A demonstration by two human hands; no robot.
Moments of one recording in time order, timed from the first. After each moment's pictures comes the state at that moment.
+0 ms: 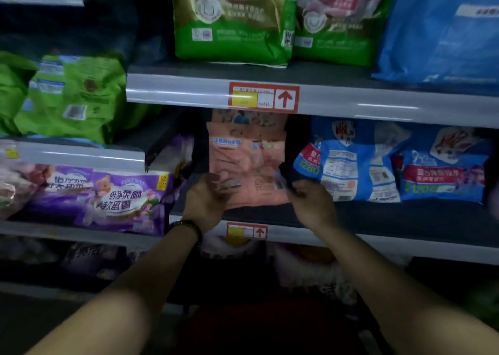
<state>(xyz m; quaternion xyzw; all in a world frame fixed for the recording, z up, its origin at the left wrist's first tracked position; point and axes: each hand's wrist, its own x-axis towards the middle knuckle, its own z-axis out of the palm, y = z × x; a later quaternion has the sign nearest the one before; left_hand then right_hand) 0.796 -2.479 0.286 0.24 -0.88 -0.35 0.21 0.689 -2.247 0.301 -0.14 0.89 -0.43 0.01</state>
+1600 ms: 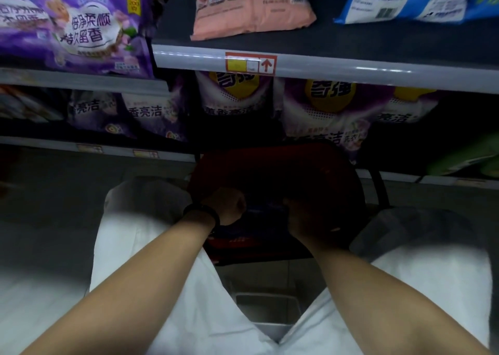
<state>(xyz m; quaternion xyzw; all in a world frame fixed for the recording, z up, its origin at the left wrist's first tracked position) 0.989 -2.357 0.069 0.13 -0.90 -0.26 -0.33 0.919 -2.128 0.021 -0.21 0.93 -0.13 0.28</state>
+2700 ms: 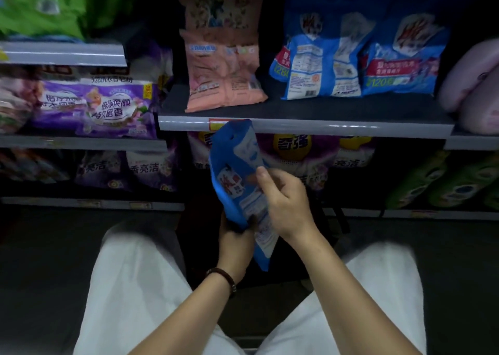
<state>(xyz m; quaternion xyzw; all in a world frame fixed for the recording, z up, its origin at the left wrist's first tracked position) 1.032 -2.219 0.147 0.31 -0.56 -0.75 0.15 0.961 -2.125 0.267 -0.19 0.75 -0.62 0.08</state>
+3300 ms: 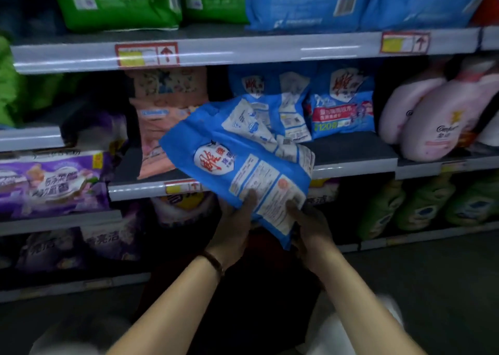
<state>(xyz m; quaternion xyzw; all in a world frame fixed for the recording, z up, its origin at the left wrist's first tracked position) 0.870 -2.200 0.249 0.15 -0.55 -0.82 0.06 0.845 -2.045 0.252 0.06 0.55 -0.82 0.14</state>
